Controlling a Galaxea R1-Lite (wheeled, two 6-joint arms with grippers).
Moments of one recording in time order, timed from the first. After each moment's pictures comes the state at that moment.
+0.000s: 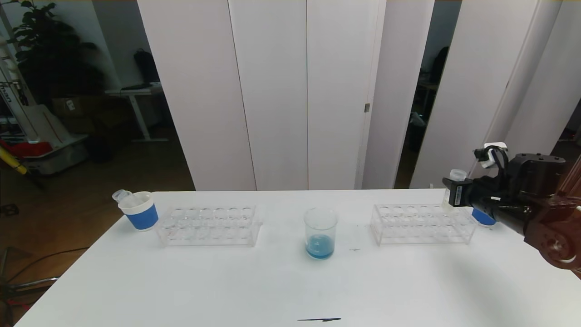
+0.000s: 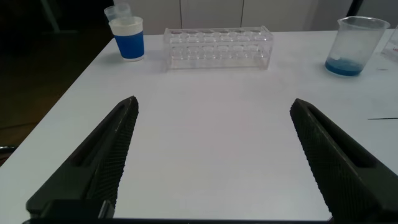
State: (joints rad) left arm 0.00 0.00 0.00 -0.01 0.00 0.00; right arm 0.02 1.94 -0.80 -0.91 0.01 -0.02
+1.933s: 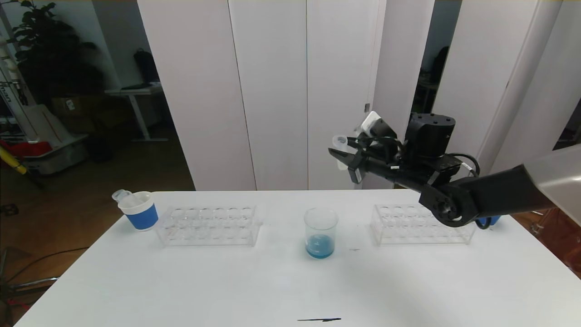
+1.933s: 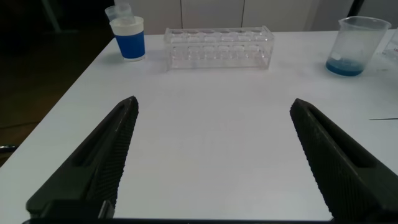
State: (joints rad) left arm 0.00 0.00 0.00 -0.01 0.00 0.00; right arm 0.41 2.16 -1.36 -0.83 0.40 -0.49
